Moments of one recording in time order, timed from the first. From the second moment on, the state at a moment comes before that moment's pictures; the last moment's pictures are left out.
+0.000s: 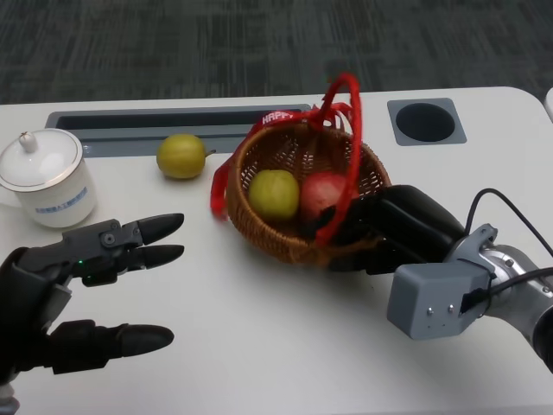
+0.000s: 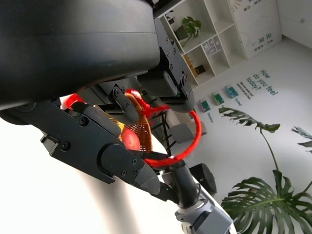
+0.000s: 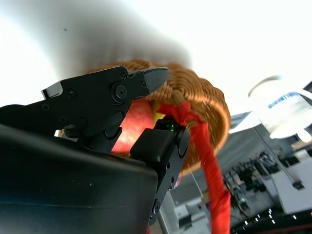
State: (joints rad) left arm 0.11 0.27 0.14 -0.09 -0.24 -0.51 -0.50; right arm -0.82 -0.16 0.44 1.29 -0.59 -0.90 -0.14
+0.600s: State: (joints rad) left arm 0.10 0.27 0.15 -0.09 -0.26 -0.51 -0.50; right arm -0.92 -0.16 0.47 1.30 -0.64 -0.79 -0.19
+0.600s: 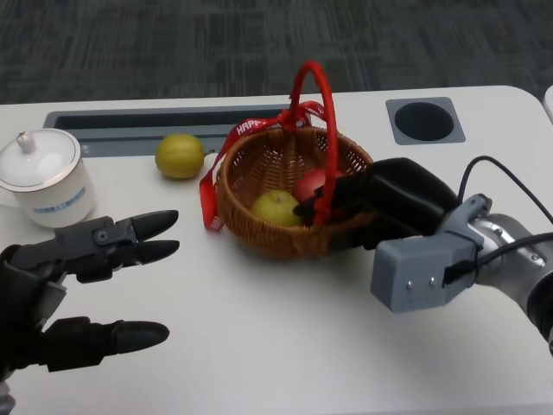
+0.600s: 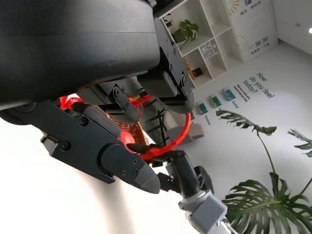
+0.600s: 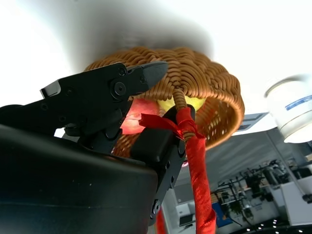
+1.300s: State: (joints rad) left arm 0.20 0.27 0.18 -0.17 -0.25 -0.59 -0.50; right arm -1.02 -0.21 0.43 1.37 -0.65 -0.39 -0.15
